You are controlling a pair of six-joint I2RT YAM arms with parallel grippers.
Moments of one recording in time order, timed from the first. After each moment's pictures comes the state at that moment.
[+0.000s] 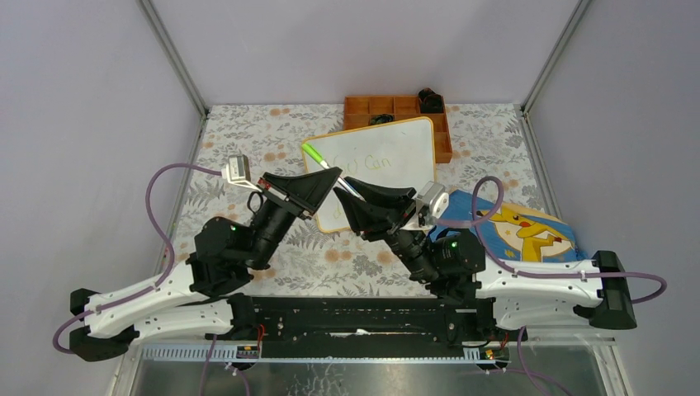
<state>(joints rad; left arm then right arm) -1.20 0.77 0.89 0.33 -0.56 -0.99 1.41 1.12 0.87 0.94 0.50 -0.15</state>
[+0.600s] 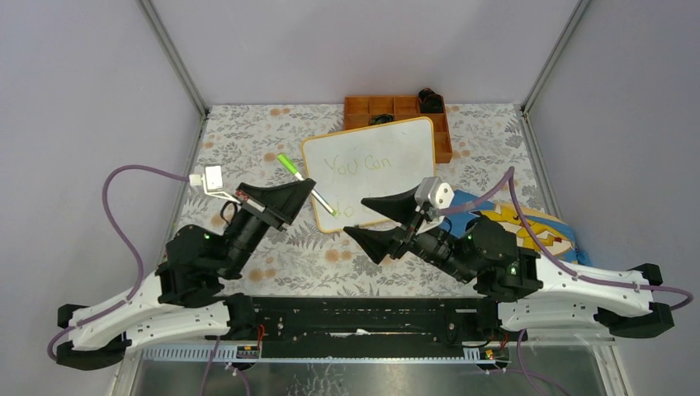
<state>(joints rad) -1.20 0.62 0.88 0.07 -0.60 -0.78 1.41 0.89 0.99 0.14 0.35 0.03</state>
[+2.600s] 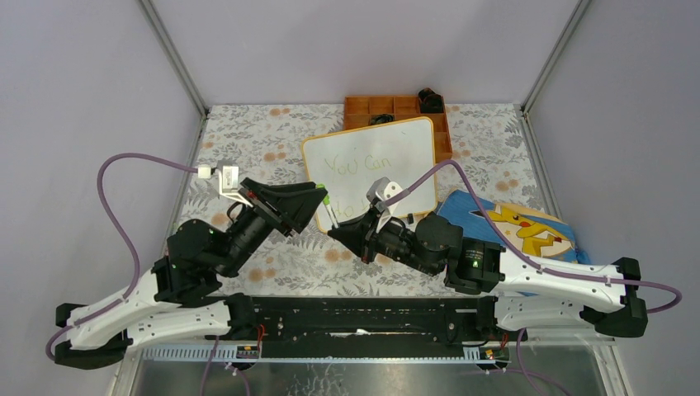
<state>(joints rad) -1.20 0.63 0.95 -0.06 -0.48 -0.53 1.35 1.04 1.00 0.02 0.24 0.22</state>
